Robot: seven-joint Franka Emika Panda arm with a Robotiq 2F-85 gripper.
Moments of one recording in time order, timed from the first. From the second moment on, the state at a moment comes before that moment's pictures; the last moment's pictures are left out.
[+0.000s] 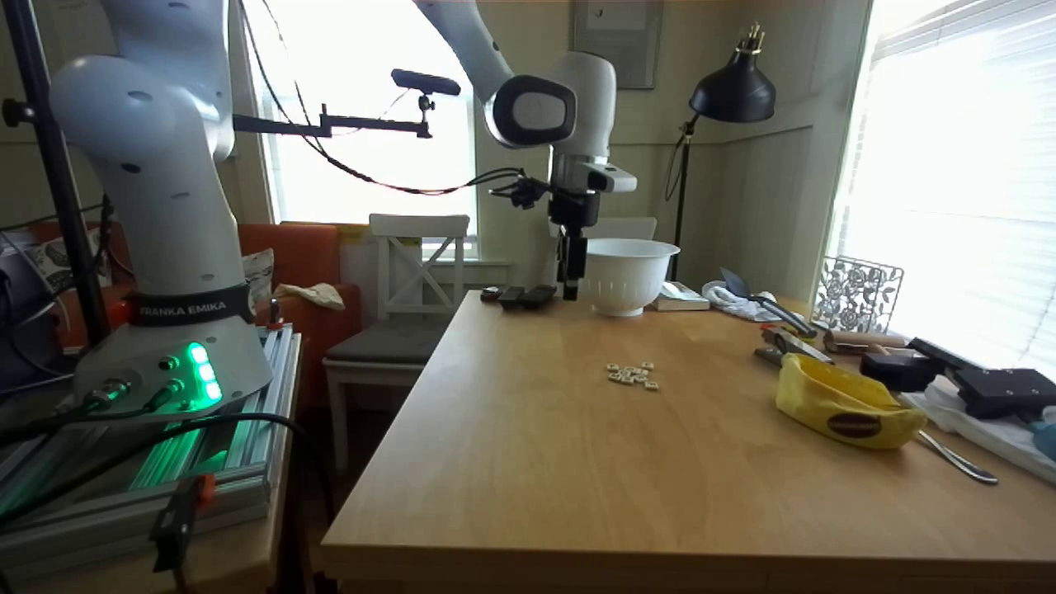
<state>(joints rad) -0.08 0.20 -0.06 -2.30 0.14 2.48 0.14</state>
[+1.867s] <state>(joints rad) -0.07 0.52 -0.07 -2.10 0.06 2.65 0.04</state>
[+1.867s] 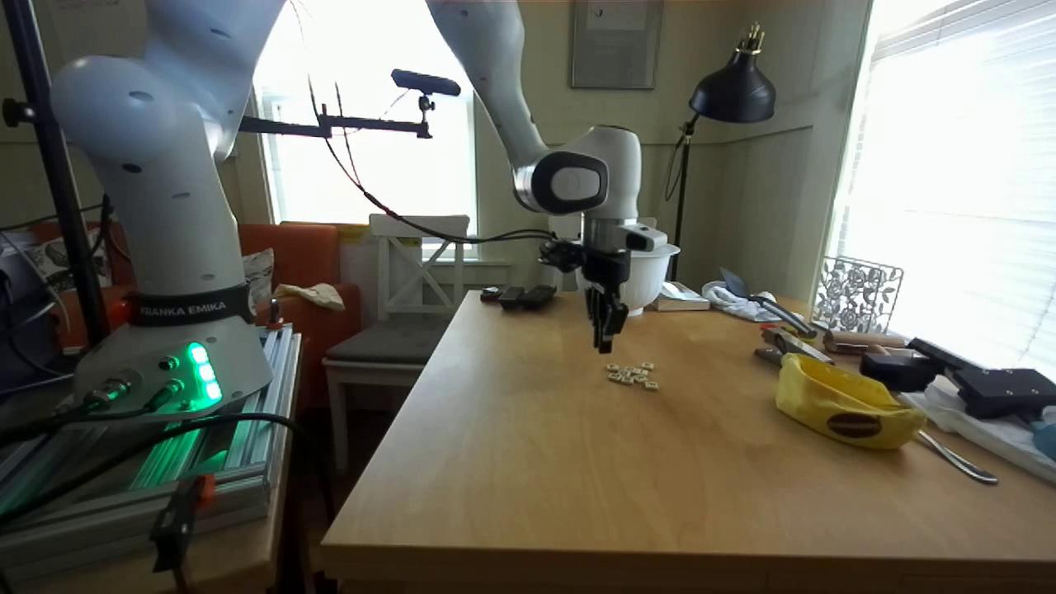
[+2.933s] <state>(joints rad) -0.10 0.54 -0.08 -2.09 0.00 2.66 -0.14</state>
